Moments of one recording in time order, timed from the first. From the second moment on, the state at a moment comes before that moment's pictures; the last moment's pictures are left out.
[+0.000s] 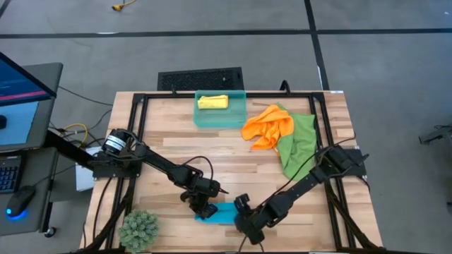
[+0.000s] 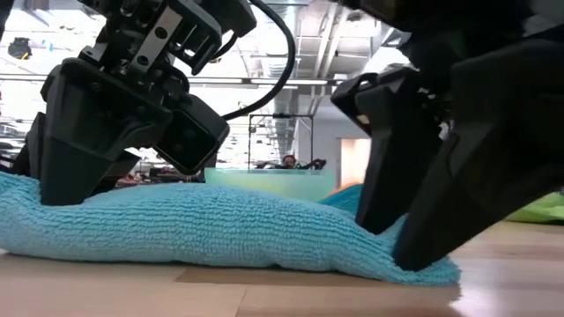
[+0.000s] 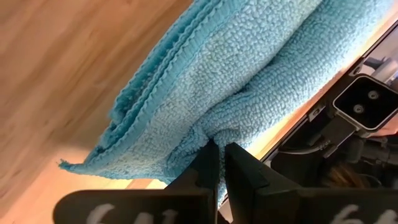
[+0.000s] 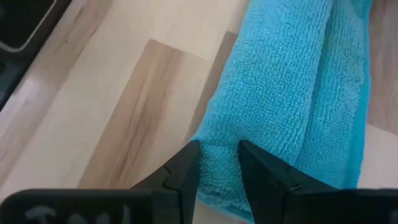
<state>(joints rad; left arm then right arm) -0.34 1.90 1.01 -0.18 0.59 -1.30 0.62 2.09 1.29 -0.24 0.21 0.13</state>
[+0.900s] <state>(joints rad) -0.41 1.89 1.01 -0.18 0.43 -1.09 0.59 2.10 1.29 -0.26 0.16 0.24</state>
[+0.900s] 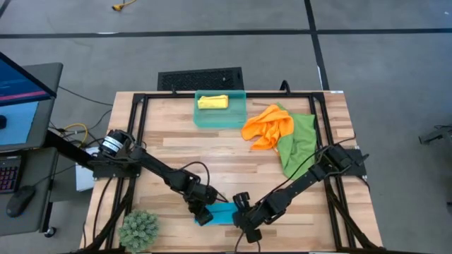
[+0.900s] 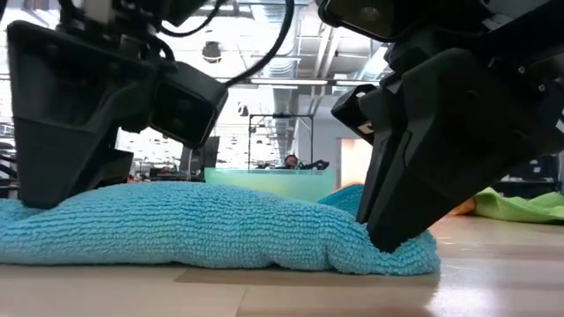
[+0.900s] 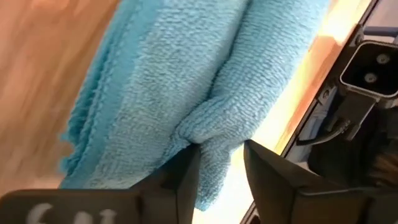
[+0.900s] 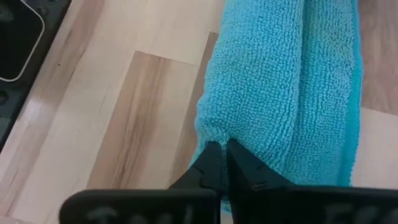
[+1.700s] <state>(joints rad) -0.54 1.72 1.01 -0.33 0.08 -0.87 0.59 2.10 1.29 -0.25 0.13 0.26</state>
